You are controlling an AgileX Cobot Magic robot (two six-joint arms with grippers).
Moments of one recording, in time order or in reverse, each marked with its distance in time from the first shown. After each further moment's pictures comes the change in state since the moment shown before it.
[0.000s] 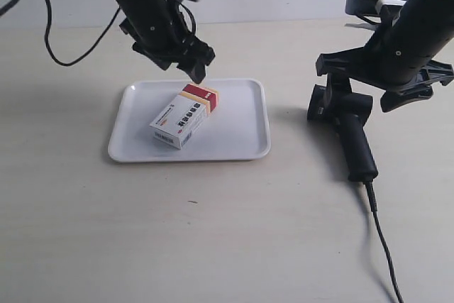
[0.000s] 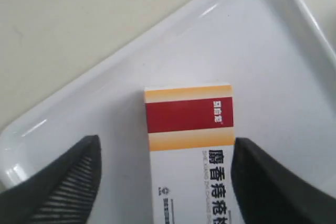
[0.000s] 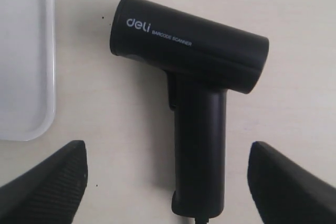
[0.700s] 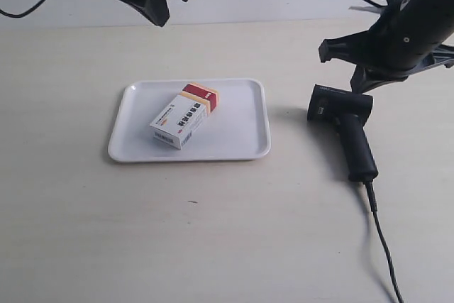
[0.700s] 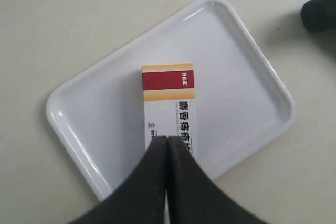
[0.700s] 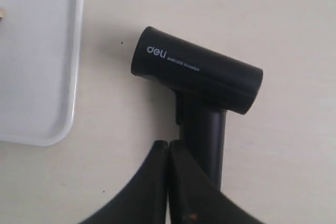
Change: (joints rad) left arm 0.004 -0.263 0.010 0.001 0.172 -0.045; right arm 0.000 -0.070 0.000 0.004 -0.029 -0.062
